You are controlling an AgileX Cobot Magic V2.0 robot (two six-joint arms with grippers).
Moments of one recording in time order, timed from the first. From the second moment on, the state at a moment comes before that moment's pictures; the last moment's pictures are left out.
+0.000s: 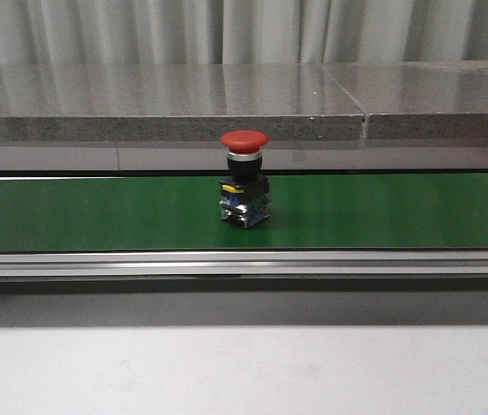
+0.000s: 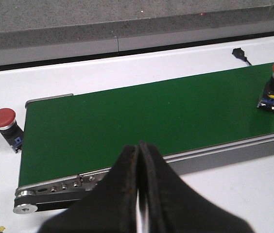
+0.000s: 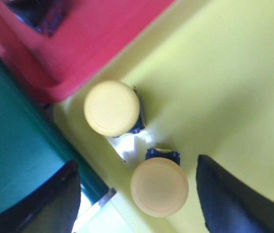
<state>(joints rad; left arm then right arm) -0.14 0.44 -0.63 -0.11 0.73 0.15 -0.52 1.32 -0.86 0.00 0.60 0.28</state>
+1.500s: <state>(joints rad) -0.14 0.44 -0.63 -0.11 0.73 0.15 0.27 1.50 -1.32 0.21 1.12 -0.34</state>
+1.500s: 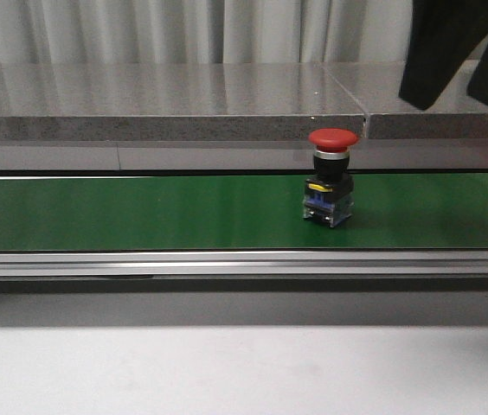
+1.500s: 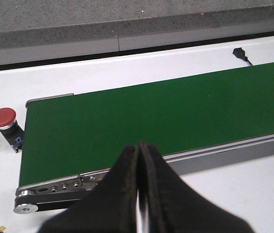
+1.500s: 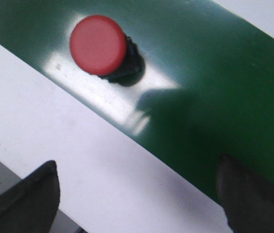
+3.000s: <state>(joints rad) -0.14 0.44 -0.63 -0.11 0.73 0.15 -0.07 1.52 -1.32 0.32 0.87 -0.35</state>
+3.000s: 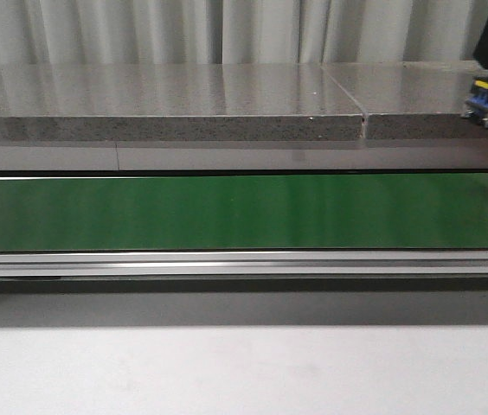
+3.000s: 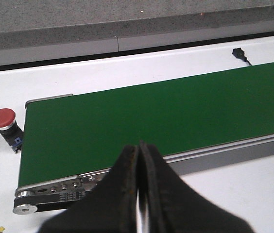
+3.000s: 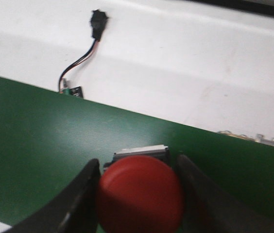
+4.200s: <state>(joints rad) -0.14 0.44 -0.63 -0.11 0.73 0.15 -0.55 1.64 -1.32 0.31 0.82 -0.19</state>
